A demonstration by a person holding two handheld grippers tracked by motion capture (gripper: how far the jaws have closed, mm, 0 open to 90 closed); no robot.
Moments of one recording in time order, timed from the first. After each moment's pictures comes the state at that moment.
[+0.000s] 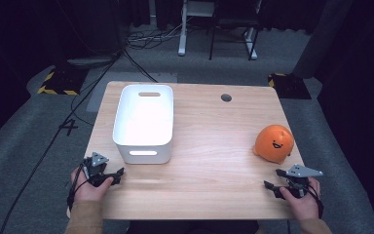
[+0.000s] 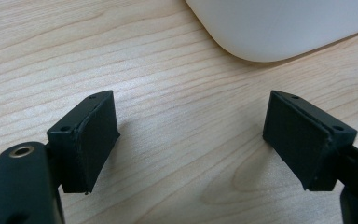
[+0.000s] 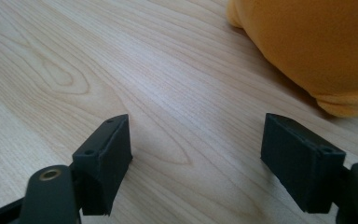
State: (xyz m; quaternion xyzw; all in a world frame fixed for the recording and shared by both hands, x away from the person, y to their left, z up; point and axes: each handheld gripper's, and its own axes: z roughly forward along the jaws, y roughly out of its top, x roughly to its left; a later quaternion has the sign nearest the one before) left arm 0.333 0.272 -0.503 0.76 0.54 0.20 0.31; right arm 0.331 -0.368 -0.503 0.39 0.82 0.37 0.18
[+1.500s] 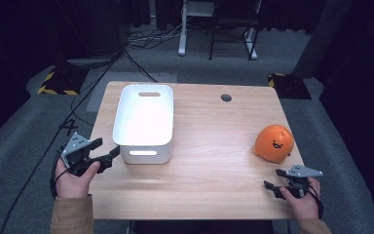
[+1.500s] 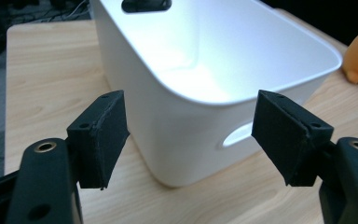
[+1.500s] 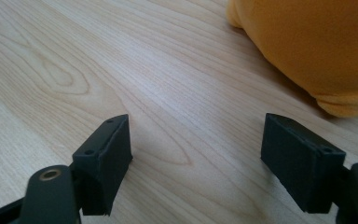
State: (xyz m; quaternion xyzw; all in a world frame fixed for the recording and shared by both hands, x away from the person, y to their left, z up) left arm 0.318 0.274 -0.390 0.70 0.49 0.21 0.48; right arm 0.331 -0.368 -0.503 0.39 0.82 0.37 0.18
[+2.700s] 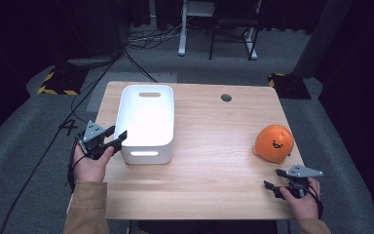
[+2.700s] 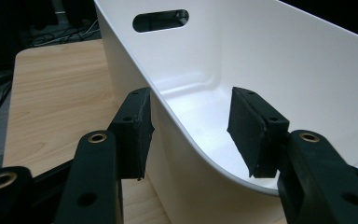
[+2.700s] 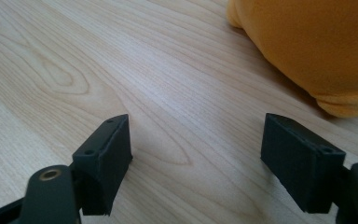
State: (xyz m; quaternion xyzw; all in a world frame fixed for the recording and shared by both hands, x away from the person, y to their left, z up) left arm 0.363 0.251 -0.409 0.70 0.48 0.25 0.47; right arm 0.331 -0.368 -0.503 0.39 0.82 0.37 0.18
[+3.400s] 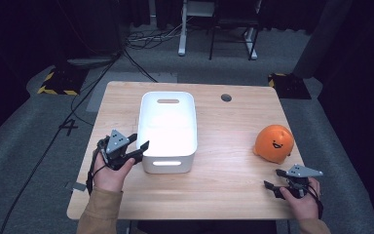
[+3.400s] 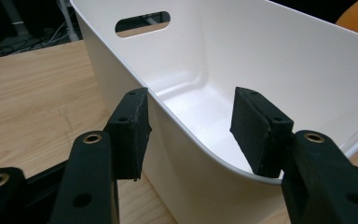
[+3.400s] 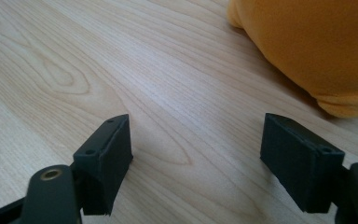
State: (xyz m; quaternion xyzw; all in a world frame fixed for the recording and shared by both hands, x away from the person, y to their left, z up) left arm 0.340 0.191 -0.406 0.74 0.42 0.23 0.48; right arm 0.331 -0.368 -0.503 0.39 0.82 0.37 0.18
